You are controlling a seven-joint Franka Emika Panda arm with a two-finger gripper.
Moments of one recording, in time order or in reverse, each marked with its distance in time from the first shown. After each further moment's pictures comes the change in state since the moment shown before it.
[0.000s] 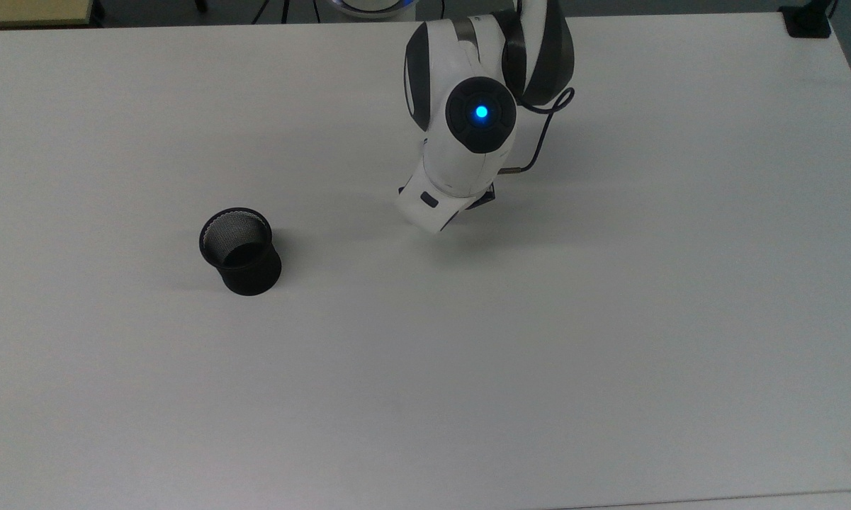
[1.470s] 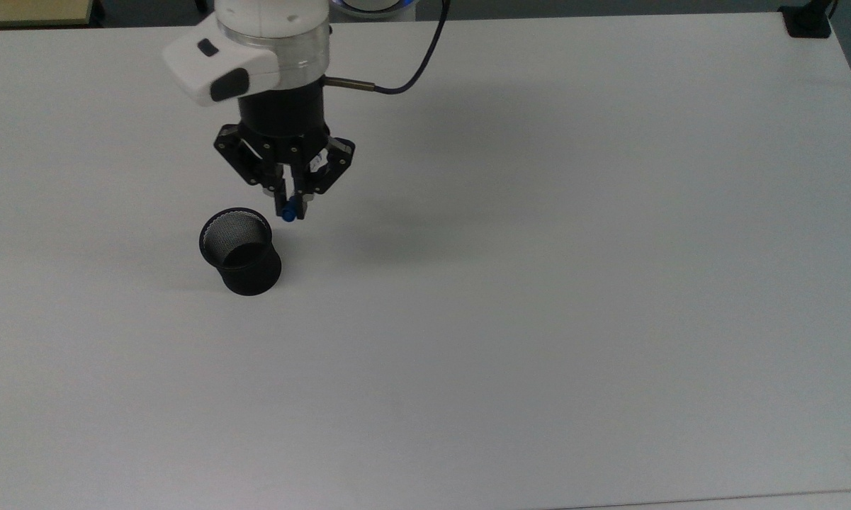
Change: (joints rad) arm -0.228 -0.200 -0.040 0.190 -0.053 0.144 0.010
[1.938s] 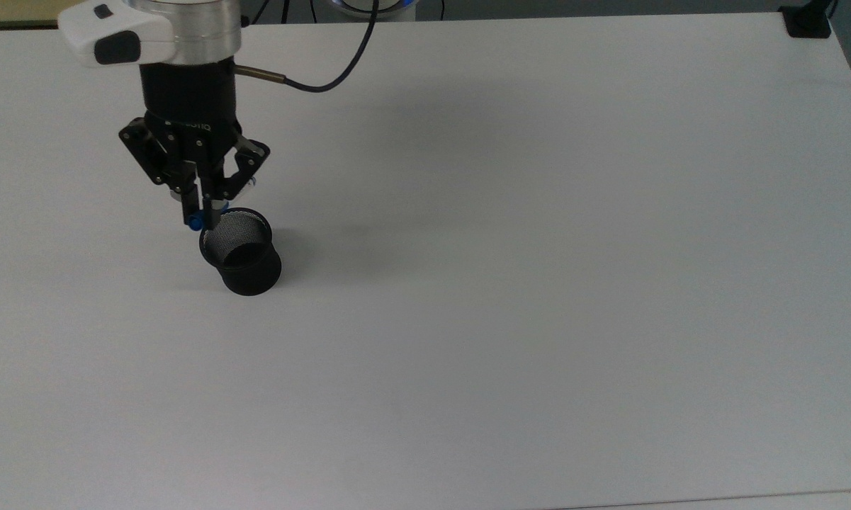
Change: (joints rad) arm -0.102 -0.003 -0.002 -0.001 0.000 0.183 0.000
